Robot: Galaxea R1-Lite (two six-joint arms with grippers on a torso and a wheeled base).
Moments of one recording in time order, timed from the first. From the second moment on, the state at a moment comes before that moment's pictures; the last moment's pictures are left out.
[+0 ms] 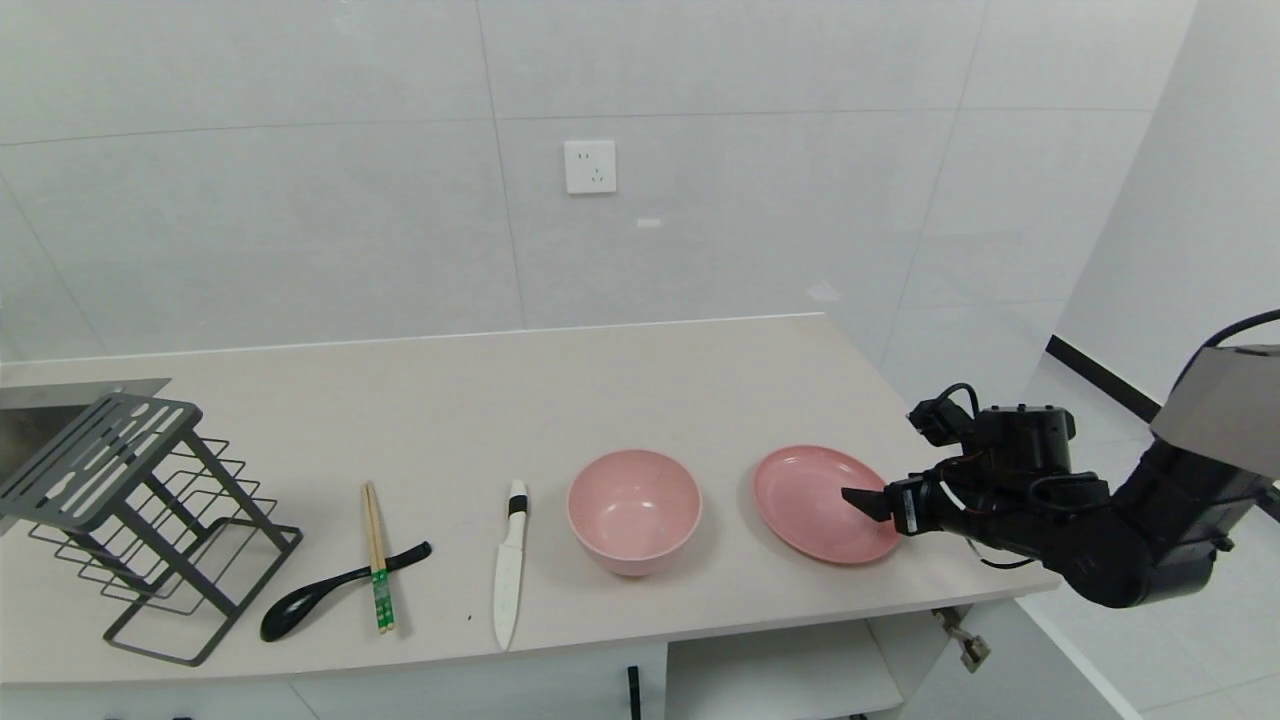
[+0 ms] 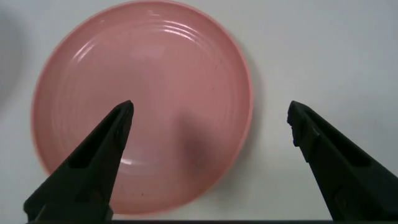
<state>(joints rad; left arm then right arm) 0.00 0.00 0.00 0.00 -0.04 0.01 0.14 2.23 -0.66 -0.93 0.19 -0.05</state>
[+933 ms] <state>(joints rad) 0.00 0.00 0.00 0.00 -0.04 0.01 0.18 2.39 -0.73 -1.00 0.13 0.02</state>
